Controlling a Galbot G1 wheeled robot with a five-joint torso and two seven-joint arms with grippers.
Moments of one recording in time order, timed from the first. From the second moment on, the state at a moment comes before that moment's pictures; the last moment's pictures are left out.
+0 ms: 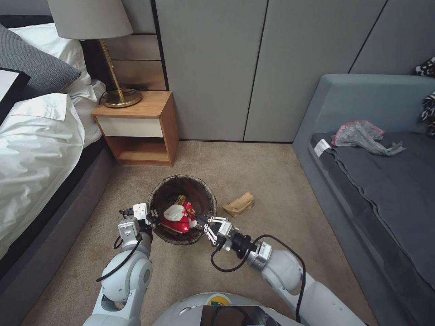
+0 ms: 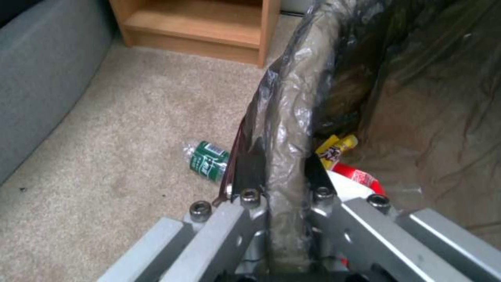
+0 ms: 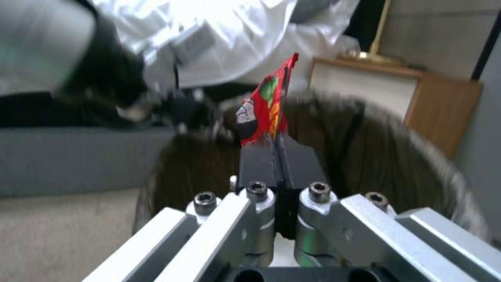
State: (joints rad) left arm 1.56 -1.49 -0.51 -2.25 -0.29 0.61 -0.33; right arm -1.30 1.08 -0.01 1.91 0.18 0.29 -0.39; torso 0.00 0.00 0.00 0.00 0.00
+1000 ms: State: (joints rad) left arm 1.56 -1.49 -0.51 -2.25 -0.29 0.61 -0.33; right arm -1.32 1.16 0.05 2.07 0.13 0.27 -0.18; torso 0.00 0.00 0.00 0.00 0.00
